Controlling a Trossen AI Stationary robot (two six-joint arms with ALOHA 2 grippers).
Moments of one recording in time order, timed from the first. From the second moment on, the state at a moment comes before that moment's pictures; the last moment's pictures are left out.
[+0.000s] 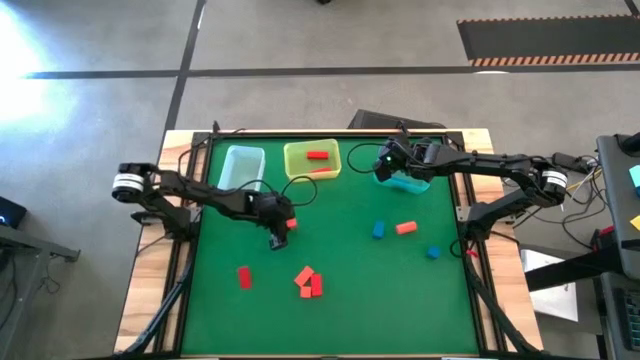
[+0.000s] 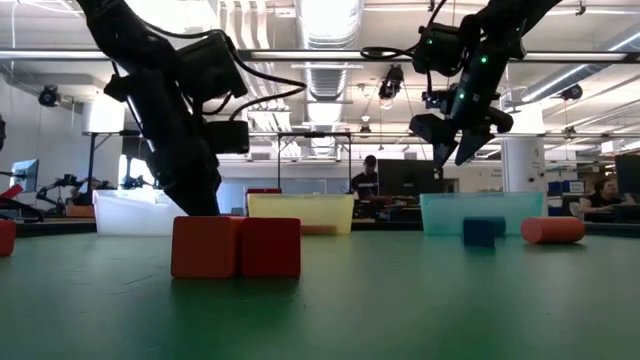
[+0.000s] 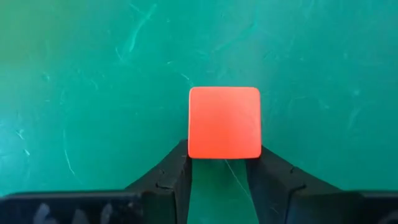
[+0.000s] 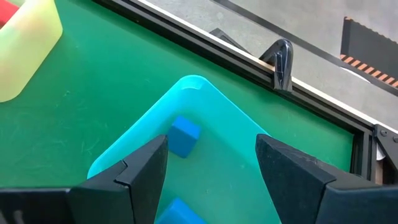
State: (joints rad) left arm 0.05 1.52 0.69 -0.21 -0.06 -0.20; right arm -0.43 1.40 0.93 -0.61 0.55 0.50
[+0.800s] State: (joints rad) left arm 0.39 1.06 0.70 -0.70 -0.67 -0.41; right arm -0.42 1.40 0.93 -0.61 0.54 0.50
